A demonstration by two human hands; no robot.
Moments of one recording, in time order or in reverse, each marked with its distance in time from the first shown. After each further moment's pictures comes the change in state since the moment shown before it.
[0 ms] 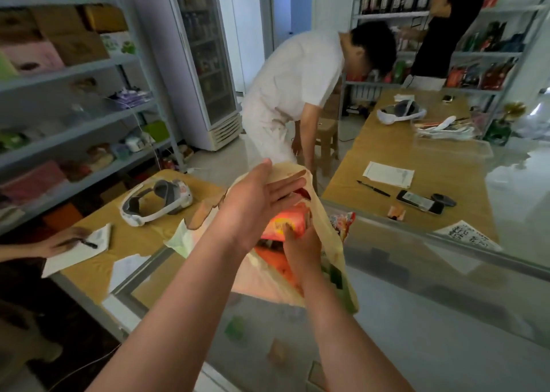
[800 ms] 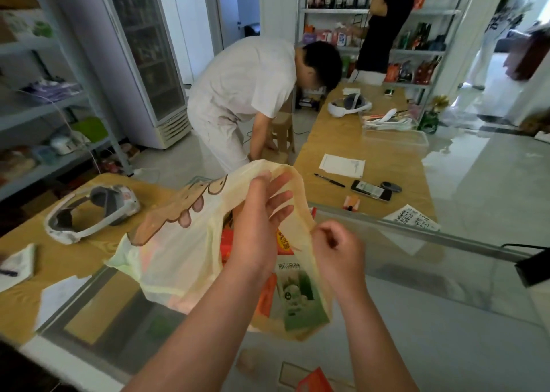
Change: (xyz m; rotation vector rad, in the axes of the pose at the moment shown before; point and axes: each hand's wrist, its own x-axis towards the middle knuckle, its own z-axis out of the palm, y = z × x) left_hand 0.010 -0.056 0.045 -0.139 0.087 0.058; right_hand -0.017 0.001 -0.107 -0.095 0.217 -0.358
